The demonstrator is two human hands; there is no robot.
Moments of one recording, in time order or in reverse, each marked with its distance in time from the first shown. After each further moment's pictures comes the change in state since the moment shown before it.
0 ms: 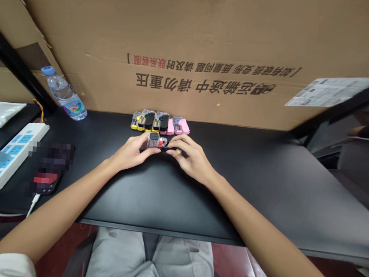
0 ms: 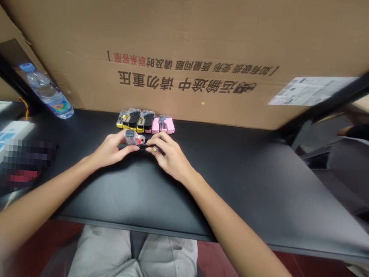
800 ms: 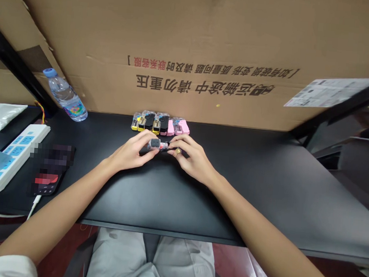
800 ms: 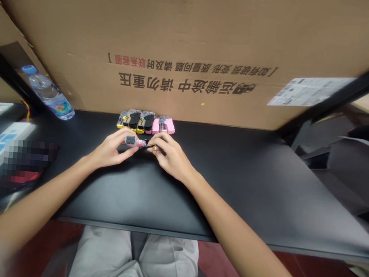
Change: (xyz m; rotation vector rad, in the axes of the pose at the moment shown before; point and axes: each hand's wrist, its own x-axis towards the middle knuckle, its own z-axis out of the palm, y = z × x) left_hand 0.005 0.014 -0.010 0.145 0.008 0.278; right_hand 0.001 0.001 0.000 0.001 0.013 -0.011
